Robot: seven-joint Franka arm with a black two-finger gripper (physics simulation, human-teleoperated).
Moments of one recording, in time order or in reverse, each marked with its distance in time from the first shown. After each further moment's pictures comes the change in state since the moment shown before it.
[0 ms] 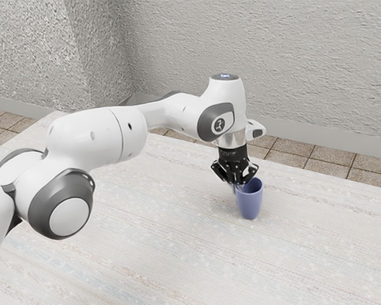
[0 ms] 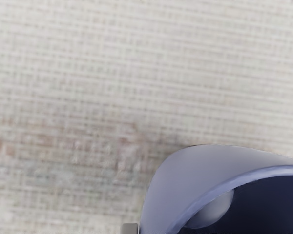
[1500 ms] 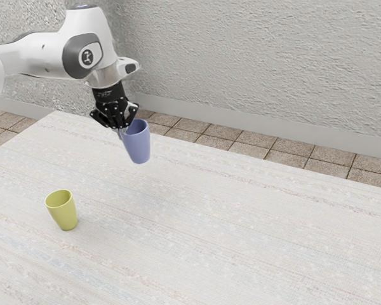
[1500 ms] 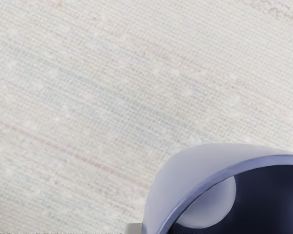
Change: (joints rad) arm 0.308 -0.724 0.075 -0.673 0.022 -0.001 0.062
